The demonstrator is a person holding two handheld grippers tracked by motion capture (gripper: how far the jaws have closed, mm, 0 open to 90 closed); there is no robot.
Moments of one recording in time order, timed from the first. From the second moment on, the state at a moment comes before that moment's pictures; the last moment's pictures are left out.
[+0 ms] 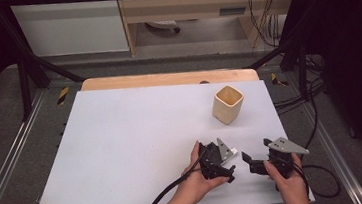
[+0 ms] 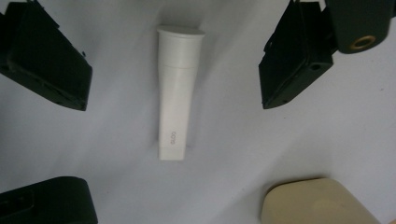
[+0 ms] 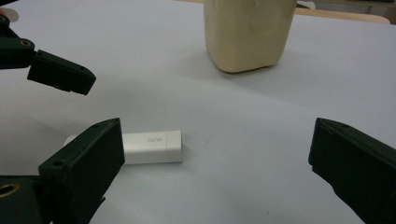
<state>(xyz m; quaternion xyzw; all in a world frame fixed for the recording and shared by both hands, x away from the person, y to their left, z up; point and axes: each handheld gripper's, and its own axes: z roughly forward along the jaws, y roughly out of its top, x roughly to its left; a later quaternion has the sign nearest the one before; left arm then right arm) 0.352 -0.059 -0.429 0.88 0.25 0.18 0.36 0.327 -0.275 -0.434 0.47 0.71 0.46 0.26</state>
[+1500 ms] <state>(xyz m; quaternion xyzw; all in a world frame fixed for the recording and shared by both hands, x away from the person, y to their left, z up) 0.377 -0.057 -0.448 0.89 0.23 0.12 0.36 0.325 -0.279 -0.431 0.47 0.70 0.46 0.26</state>
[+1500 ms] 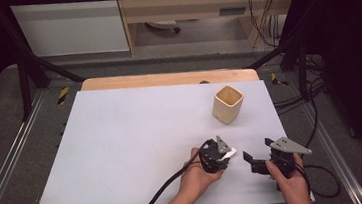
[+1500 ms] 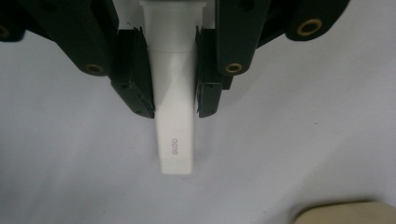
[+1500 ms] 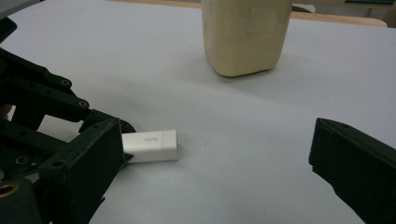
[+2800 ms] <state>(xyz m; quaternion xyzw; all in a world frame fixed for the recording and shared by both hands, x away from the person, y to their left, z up) 0.349 0.122 -0.396 0.79 0.27 0.25 0.49 0.386 -0.143 -0.343 0.38 0.67 0.57 0.27</state>
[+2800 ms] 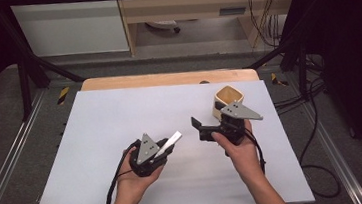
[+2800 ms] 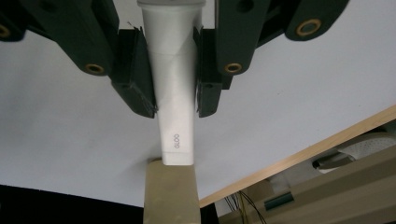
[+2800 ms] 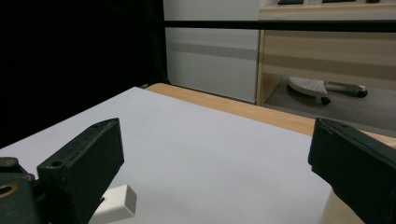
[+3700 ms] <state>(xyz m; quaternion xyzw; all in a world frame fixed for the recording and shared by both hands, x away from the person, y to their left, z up) 0.335 0.126 -0.404 0.74 0.29 0.27 0.54 0.369 -0.117 -0.377 0.43 0.64 0.63 0.12</state>
